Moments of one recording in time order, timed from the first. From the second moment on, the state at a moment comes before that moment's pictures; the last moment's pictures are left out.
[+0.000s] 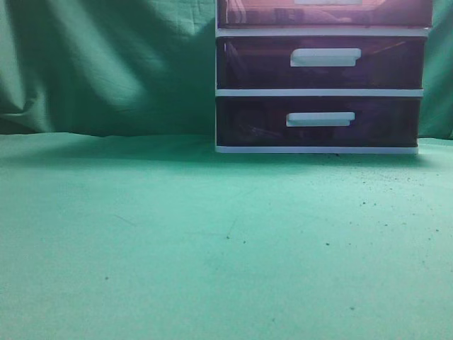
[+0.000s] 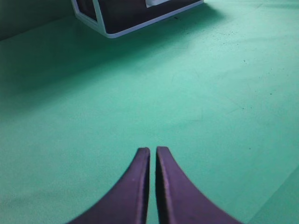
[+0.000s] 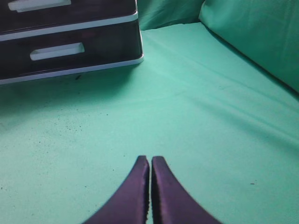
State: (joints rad) left arm -0.77 -0.02 -0.10 0.32 0.52 -0.22; right arm 0.03 -0.01 0.03 -0.07 0.39 0.19
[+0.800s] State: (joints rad) left arm -0.77 -0.02 -0.10 0.32 0.52 -0.22; right arm 0.03 -0.01 0.03 -0.06 0.38 0.19
